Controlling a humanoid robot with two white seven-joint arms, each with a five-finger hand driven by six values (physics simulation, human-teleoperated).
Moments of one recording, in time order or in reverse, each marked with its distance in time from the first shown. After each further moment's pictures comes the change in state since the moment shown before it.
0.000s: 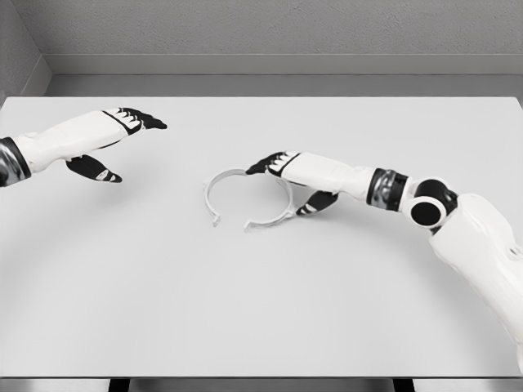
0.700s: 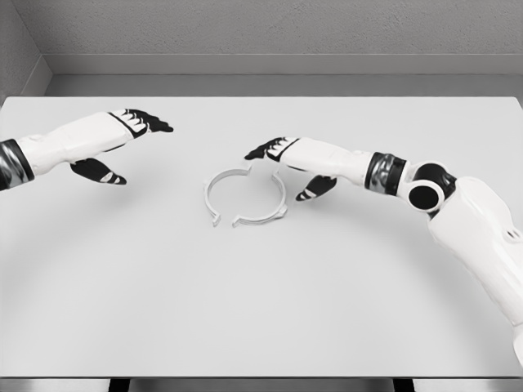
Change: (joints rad) left arm 0.015 0.005 0.000 -0.054 0.001 0.000 0.000; right arm -0.074 0.017 0.015 0.068 -0.001 0.000 0.001
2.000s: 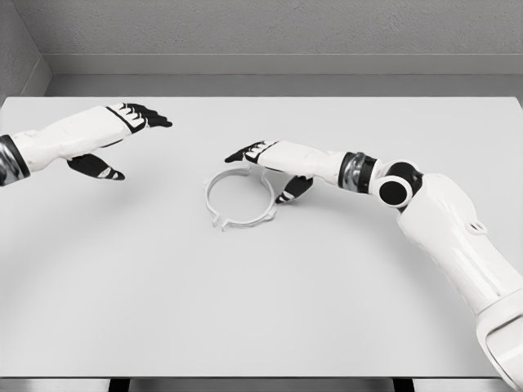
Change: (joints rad) left arm 0.000 0.008 0.014 -0.026 0.003 0.000 0.000; right arm -0.038 0.120 0.008 0.127 0.026 0.000 0.022
